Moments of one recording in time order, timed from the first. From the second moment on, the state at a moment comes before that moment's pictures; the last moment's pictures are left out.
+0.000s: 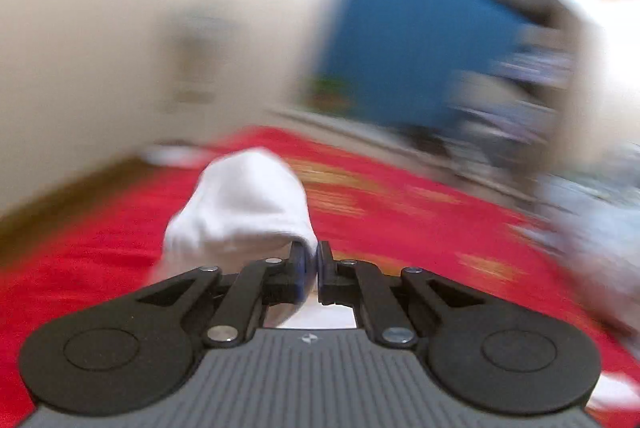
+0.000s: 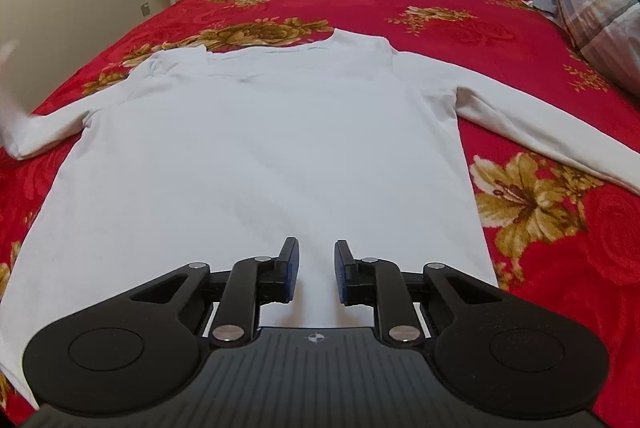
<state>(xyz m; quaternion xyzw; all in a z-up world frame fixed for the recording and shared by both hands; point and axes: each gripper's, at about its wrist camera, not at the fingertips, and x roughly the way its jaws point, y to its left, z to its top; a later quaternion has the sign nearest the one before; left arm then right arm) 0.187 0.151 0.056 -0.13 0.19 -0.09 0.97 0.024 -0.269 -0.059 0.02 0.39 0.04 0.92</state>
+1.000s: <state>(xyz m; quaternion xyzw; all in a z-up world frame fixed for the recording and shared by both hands) 0.239 0.210 -0.014 -0.10 0.35 0.00 0.93 0.232 -0.298 -0.089 0.28 0.39 -0.06 0.88</state>
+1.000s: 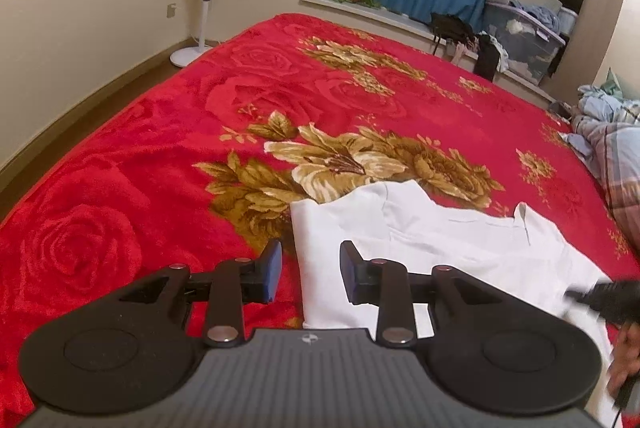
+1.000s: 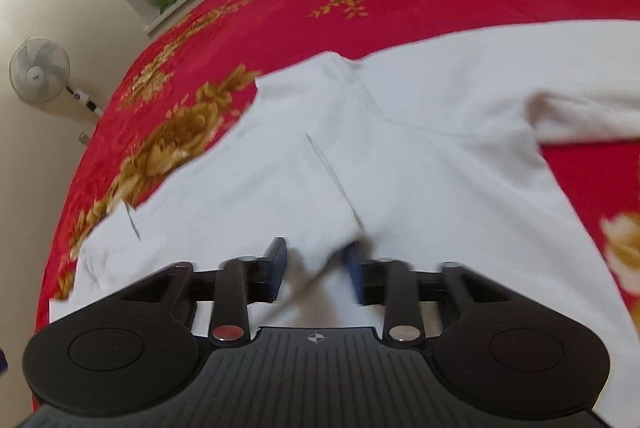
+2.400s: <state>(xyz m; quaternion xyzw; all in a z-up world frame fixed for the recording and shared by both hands) 0.235 0.122 -0.054 -0.04 0.38 -0.12 0.91 0.175 -0.450 -0.069 0.24 0.30 -0.18 0.91</state>
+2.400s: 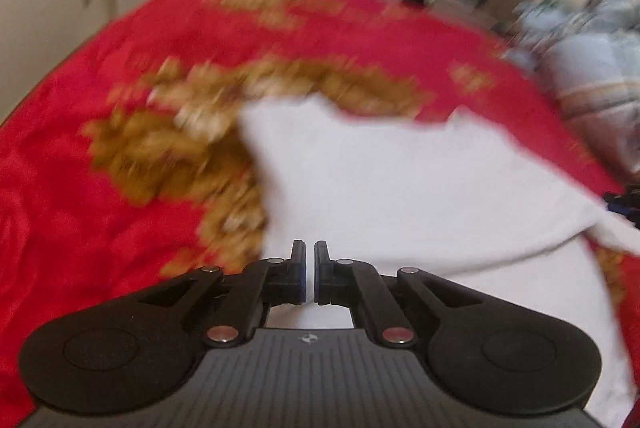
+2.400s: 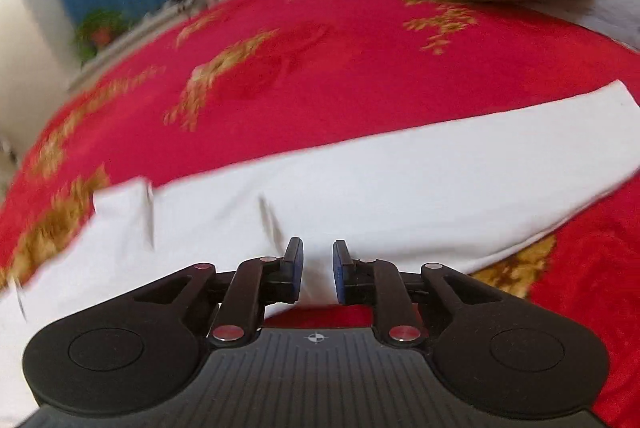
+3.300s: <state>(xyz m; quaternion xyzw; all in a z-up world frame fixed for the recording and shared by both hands) 0.081 0.013 -0.073 -0.04 0.35 -0.08 0.93 0.072 -0.377 0.026 0.05 0.31 -0.12 0.94</state>
